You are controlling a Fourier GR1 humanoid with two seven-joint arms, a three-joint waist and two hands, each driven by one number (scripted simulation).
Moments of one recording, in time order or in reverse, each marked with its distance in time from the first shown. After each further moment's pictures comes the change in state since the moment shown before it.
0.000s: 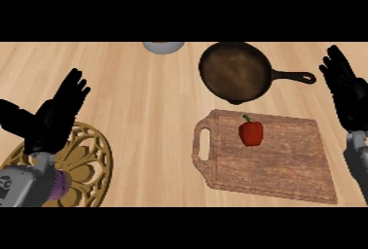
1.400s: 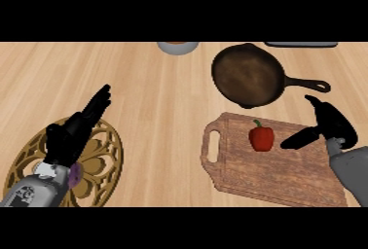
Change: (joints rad) left arm 0.042 0.004 -0.134 -0.018 -0.206 -0.119 -0.033; right arm -0.027 -0.117 0.306 0.114 0.477 0.120 0.727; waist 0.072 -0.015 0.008
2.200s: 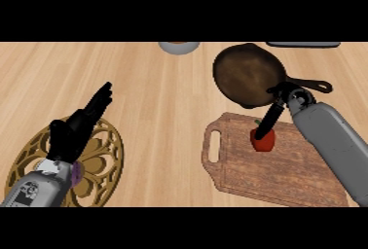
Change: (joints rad) left arm -0.021 -0.026 0.019 0.027 -0.021 -0.015 0.001; right arm -0.350 0.141 0.073 0.274 -0.266 0.376 0.234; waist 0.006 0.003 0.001
